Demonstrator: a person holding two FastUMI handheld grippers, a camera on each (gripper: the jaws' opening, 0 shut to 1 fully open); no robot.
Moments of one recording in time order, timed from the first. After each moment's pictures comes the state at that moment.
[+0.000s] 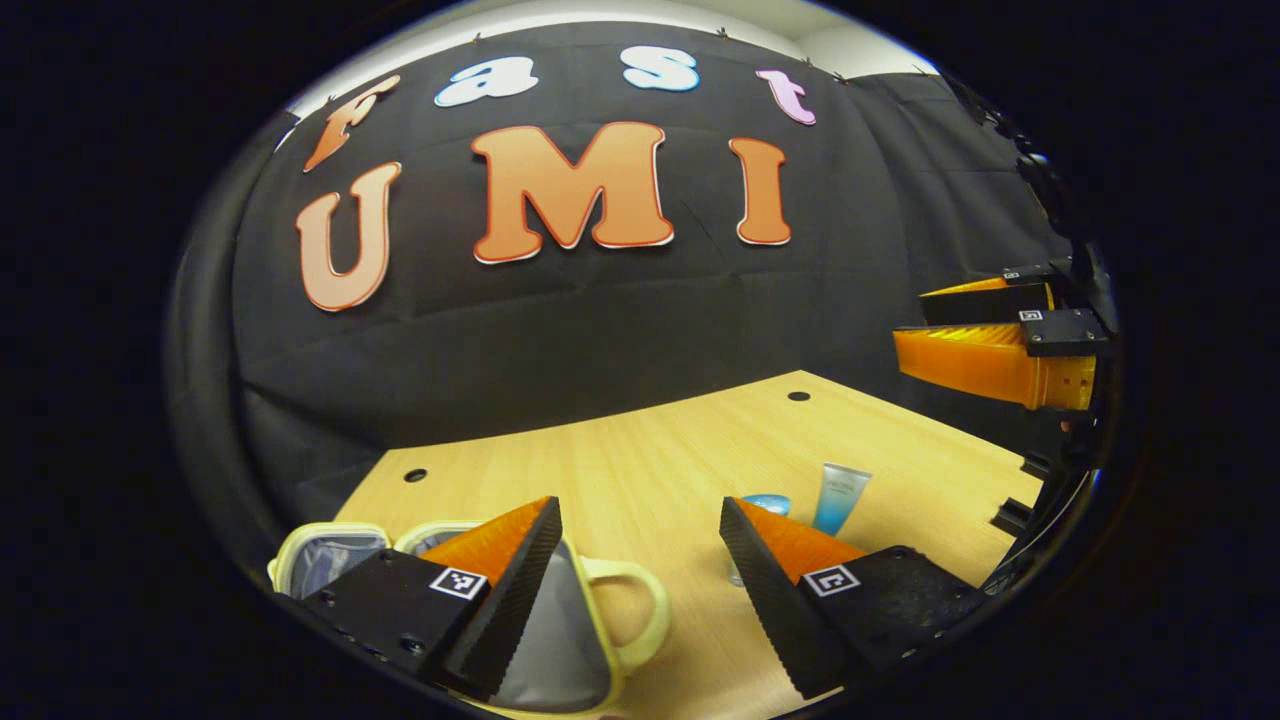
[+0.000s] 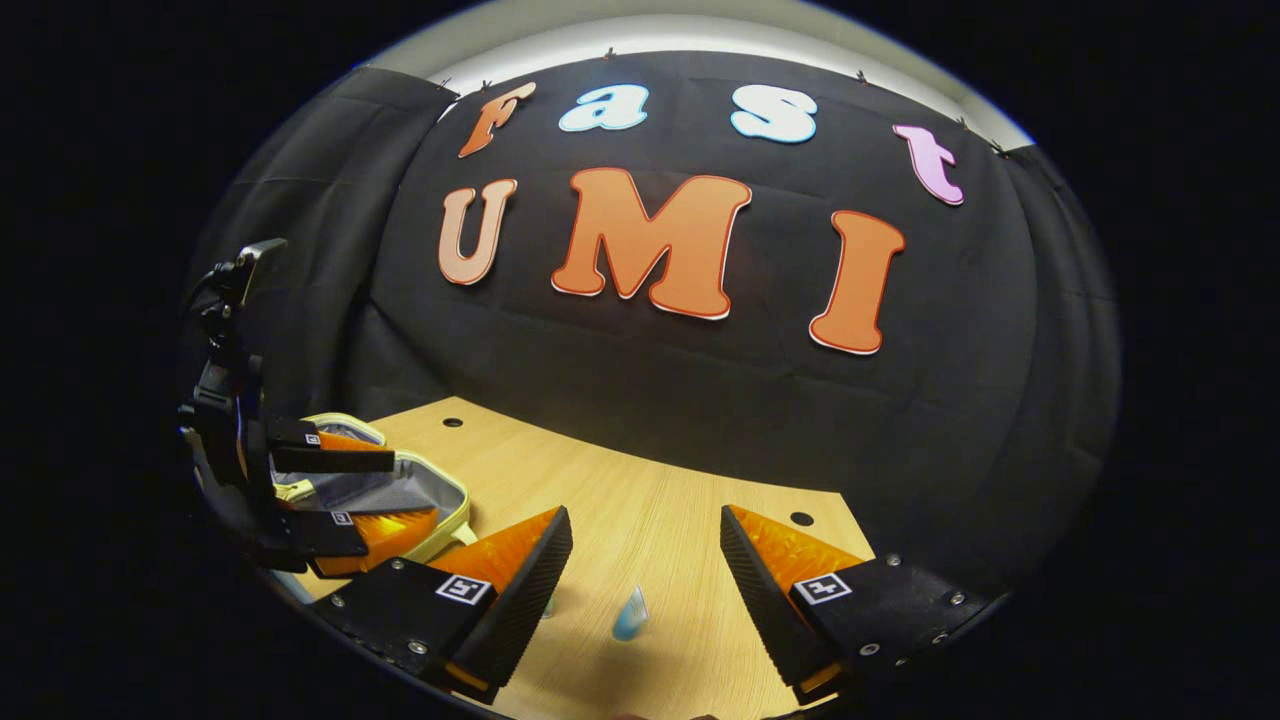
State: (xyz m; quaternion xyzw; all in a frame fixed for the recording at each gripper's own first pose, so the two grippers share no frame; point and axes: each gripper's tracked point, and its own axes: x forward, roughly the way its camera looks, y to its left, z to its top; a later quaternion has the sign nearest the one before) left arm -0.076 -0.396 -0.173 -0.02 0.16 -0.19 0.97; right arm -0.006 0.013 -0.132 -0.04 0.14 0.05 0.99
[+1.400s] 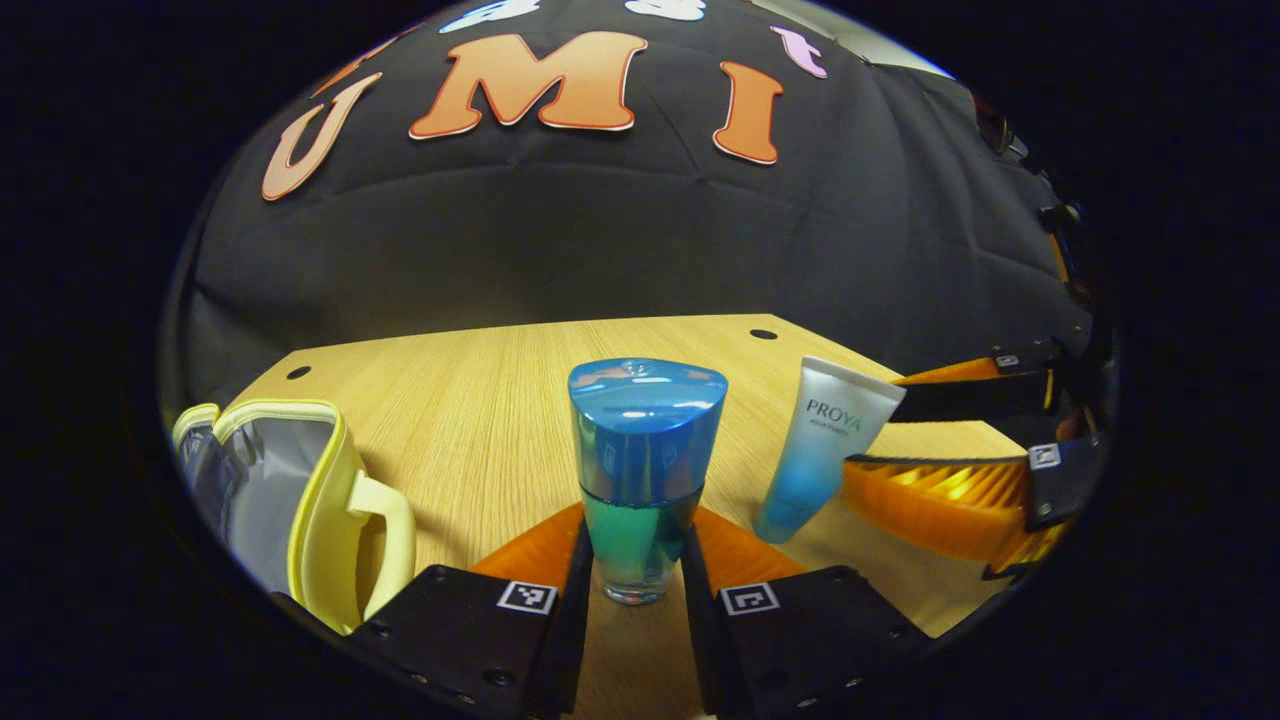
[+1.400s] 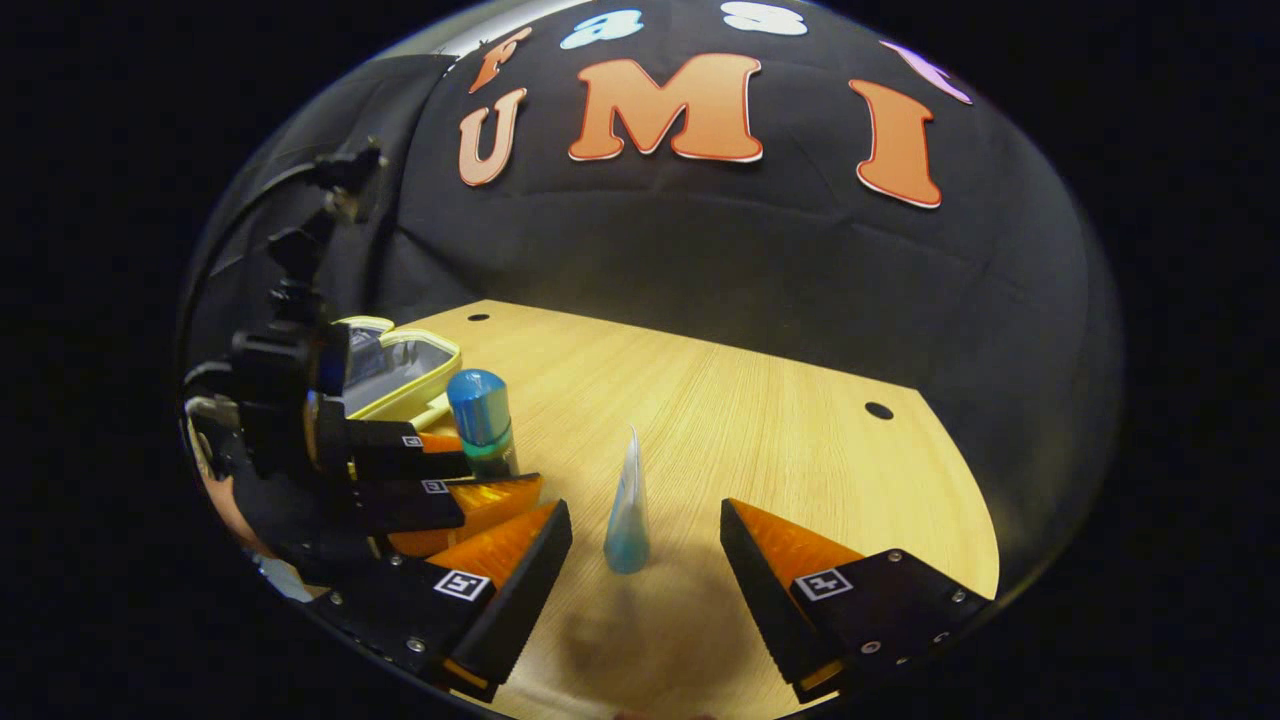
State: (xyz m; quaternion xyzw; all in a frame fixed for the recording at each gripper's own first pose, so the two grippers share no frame) left arm -0.044 -0.538 -0.303 -0.08 0.24 -0.23 0.94; right arm 0.008 -0.001 -0.327 -0.02 0.27 0.14 0.95
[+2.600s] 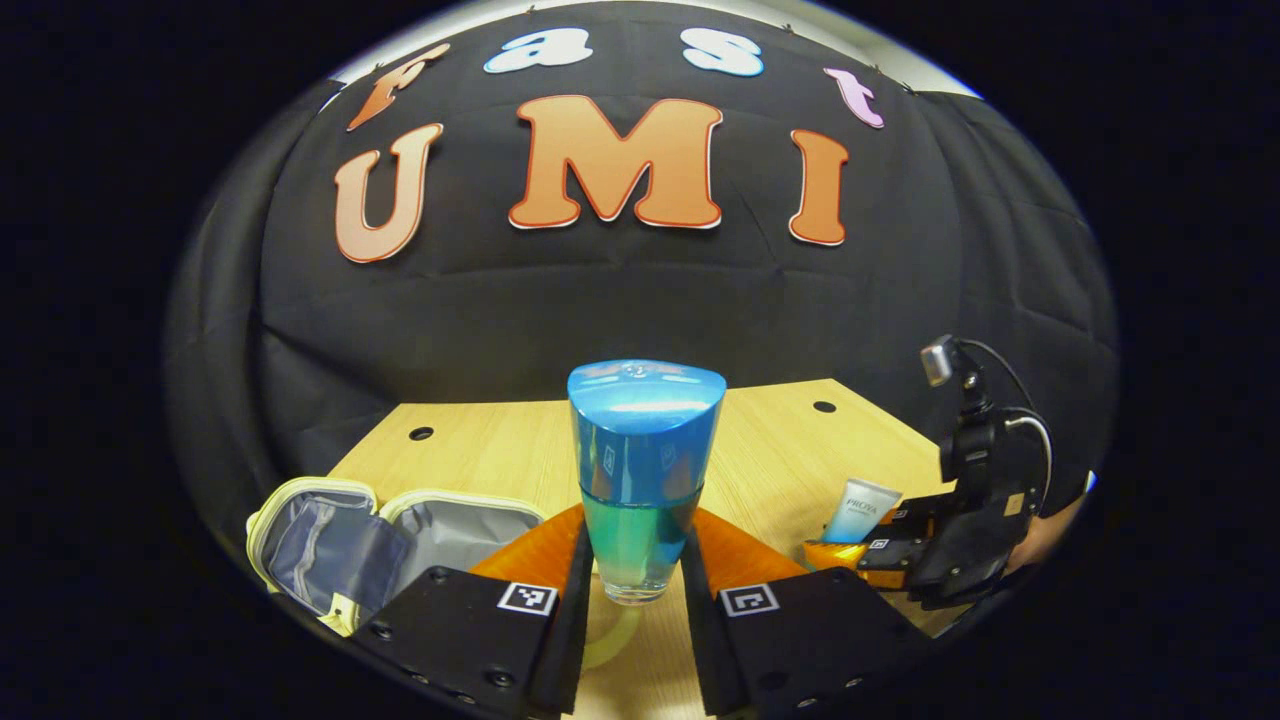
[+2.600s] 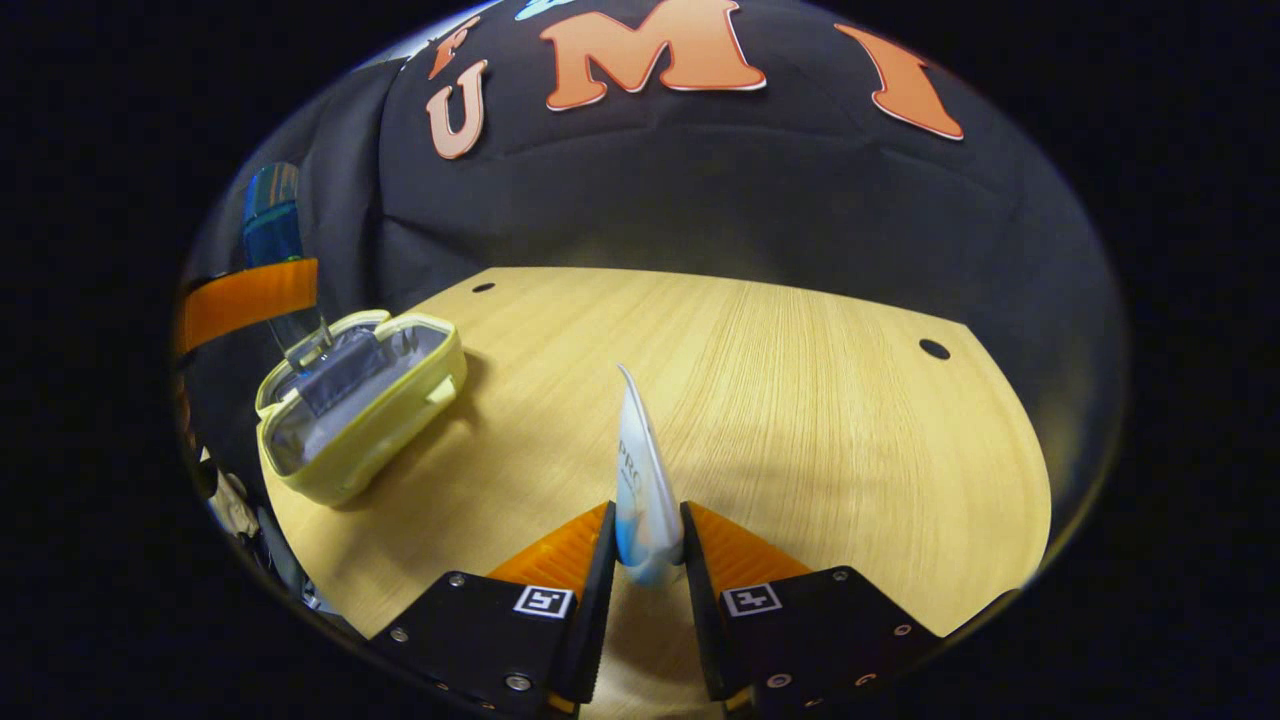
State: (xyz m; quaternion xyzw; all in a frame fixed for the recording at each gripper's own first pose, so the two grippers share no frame) left arm -0.049 -0.386 -0.164 -0.08 0.21 -0.13 0.97; right arm 0.028 0.035 -0.328 0.03 0.34 0.16 0.93
